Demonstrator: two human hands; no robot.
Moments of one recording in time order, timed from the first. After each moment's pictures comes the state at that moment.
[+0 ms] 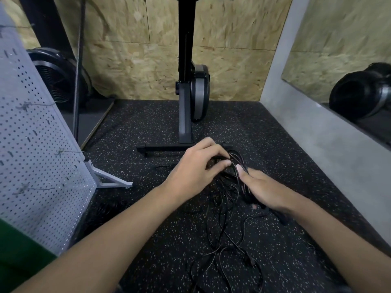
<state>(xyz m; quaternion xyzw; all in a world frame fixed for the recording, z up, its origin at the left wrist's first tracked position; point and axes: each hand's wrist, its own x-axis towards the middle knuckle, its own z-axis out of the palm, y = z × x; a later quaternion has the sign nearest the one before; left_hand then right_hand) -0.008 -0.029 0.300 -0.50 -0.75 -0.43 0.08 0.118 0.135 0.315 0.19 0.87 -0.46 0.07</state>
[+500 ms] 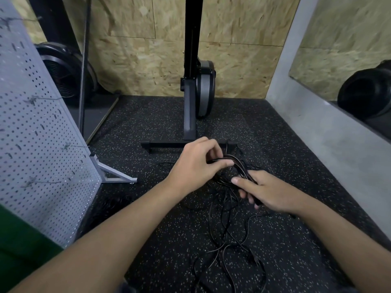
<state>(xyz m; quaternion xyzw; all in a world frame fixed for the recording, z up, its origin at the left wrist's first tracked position) -0.021 -0.033 0.288 -0.44 -0.78 -0.45 0.06 0.113 0.144 0.299 0.11 0.90 -0.40 0.09</state>
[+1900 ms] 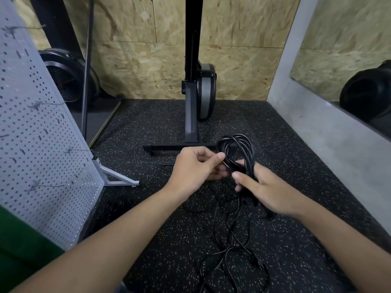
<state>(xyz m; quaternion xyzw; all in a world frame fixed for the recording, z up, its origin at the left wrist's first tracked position) 0.002 -0.036 0.303 -0.23 -0.66 -0.68 -0.20 0.115 0.135 0.304 0.06 0.88 -0.47 -0.01</state>
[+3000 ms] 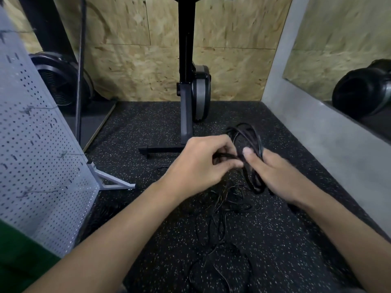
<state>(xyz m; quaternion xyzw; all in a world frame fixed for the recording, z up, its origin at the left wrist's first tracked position) 0.006 -0.035 0.339 -0.54 -0.71 -0.44 0.11 0.122 0.139 0.340 0.15 0.90 -0.41 -0.08</state>
